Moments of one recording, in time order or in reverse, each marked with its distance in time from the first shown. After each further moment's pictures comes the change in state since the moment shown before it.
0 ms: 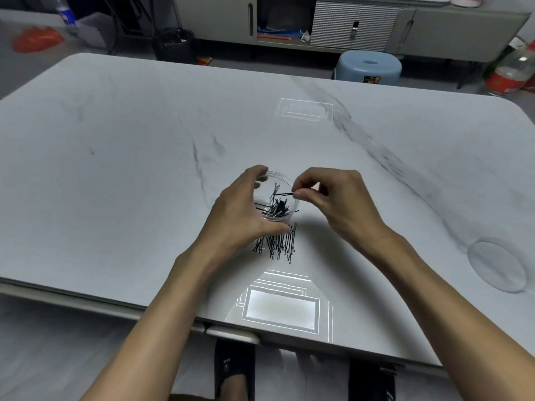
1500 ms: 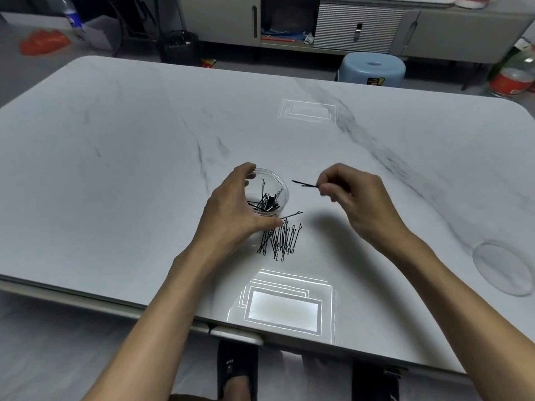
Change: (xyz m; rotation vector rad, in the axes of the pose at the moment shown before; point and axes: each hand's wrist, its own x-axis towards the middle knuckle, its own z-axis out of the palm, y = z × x) left_hand 0.001 -0.008 -0.007 -0.024 0.094 -0.069; right_hand -0.006 0.017 -0.015 0.076 0.030 0.074
